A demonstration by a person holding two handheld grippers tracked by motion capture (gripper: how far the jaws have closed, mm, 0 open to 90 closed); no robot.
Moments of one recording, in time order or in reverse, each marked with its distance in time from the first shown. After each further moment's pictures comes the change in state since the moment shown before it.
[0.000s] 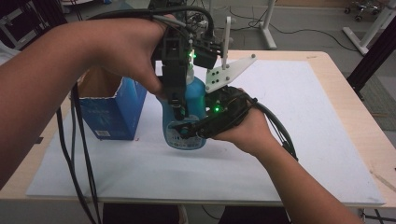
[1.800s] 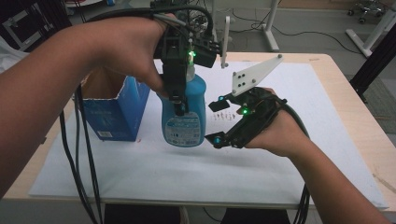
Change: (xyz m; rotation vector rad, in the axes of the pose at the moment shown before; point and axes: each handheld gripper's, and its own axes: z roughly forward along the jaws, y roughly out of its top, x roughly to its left) left arm 0.005 -0.004 -0.004 0.013 0.021 -0.021; right arm -0.001 -0.014 -0.046 0.150 -0.079 -0.002
